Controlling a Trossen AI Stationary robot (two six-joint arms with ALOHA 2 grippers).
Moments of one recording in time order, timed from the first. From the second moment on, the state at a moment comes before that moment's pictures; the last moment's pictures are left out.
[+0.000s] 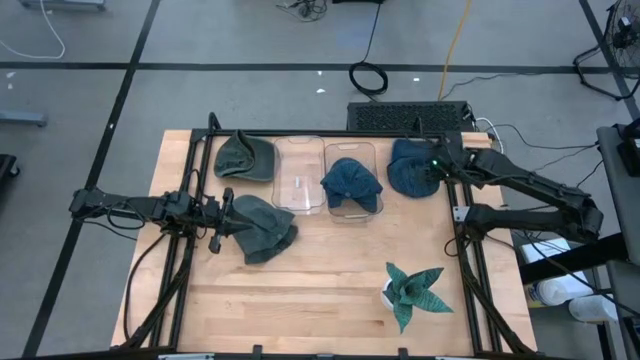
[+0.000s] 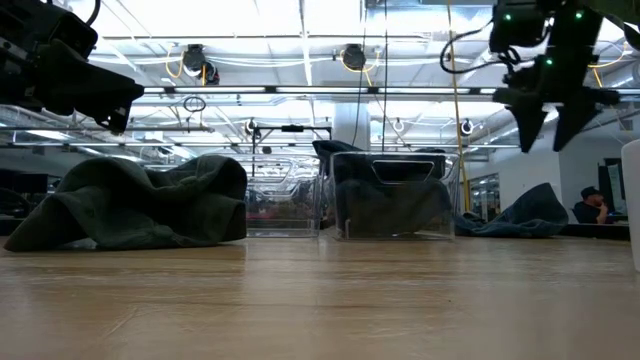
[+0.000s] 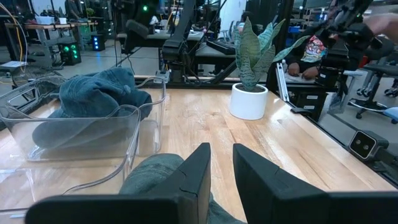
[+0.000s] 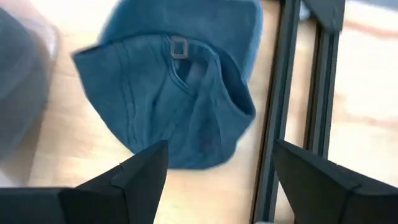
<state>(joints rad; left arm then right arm) -0.11 0.14 0.01 0.08 0.02 -0.06 -0.54 0.90 0.80 -1.16 0.37 0.79</state>
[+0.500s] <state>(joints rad) -0.11 0.14 0.01 0.08 0.02 -0.06 -0.54 0.87 0.61 -1.06 0.34 1.01</state>
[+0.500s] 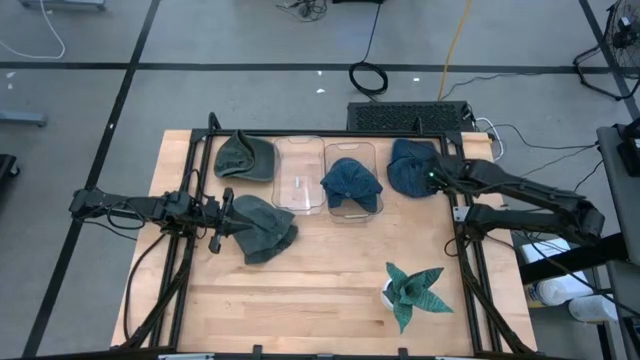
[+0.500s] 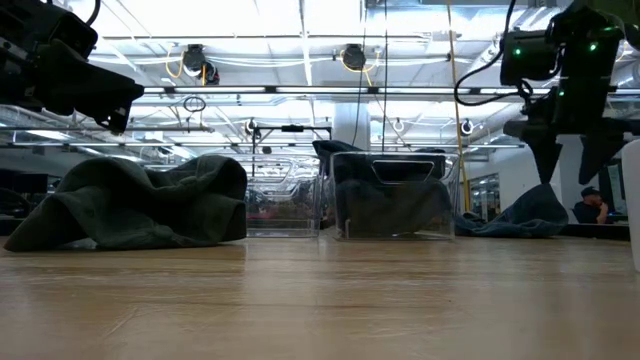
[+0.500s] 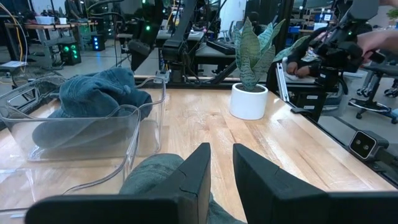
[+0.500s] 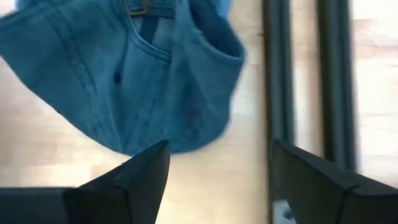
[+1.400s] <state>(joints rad) -0.11 0.14 0.01 0.08 0.02 -0.06 -0.67 0.87 0.37 -0.68 0.41 0.88</state>
